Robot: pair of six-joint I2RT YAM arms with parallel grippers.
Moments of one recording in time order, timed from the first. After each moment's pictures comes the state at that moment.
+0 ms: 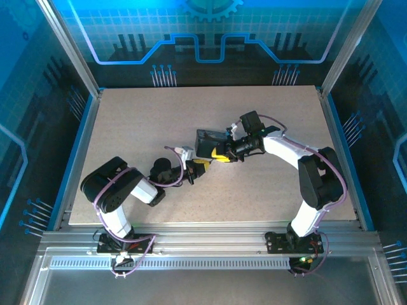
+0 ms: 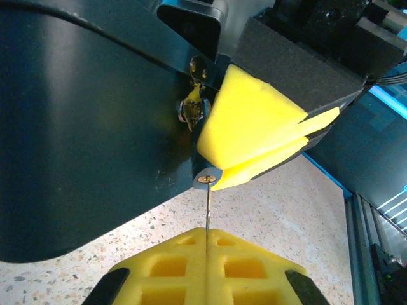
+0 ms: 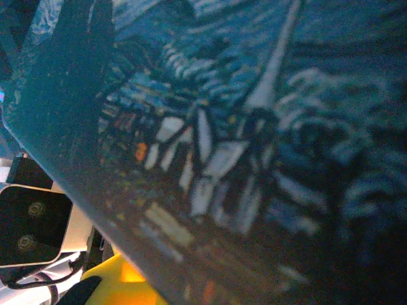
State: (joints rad) left arm -0.56 1.75 0.36 1.28 0.45 -0.51; right arm 0.40 1.73 1.15 -0.49 -0.88 0.70
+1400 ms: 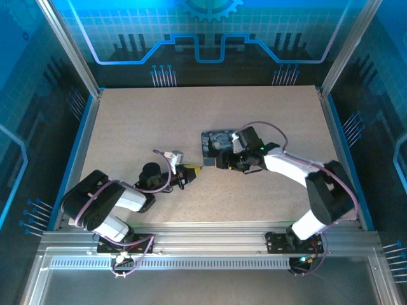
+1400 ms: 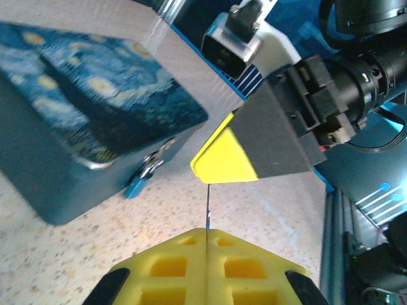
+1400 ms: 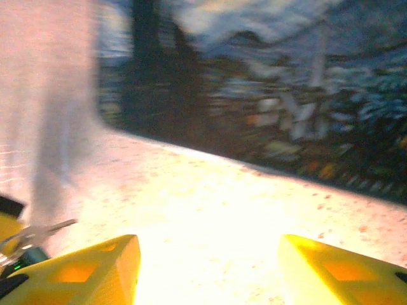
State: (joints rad) left arm -0.50 1.51 0.23 1.13 0.53 -0.56; right arm 0.51 1.53 0.91 -0.33 -0.42 0.54
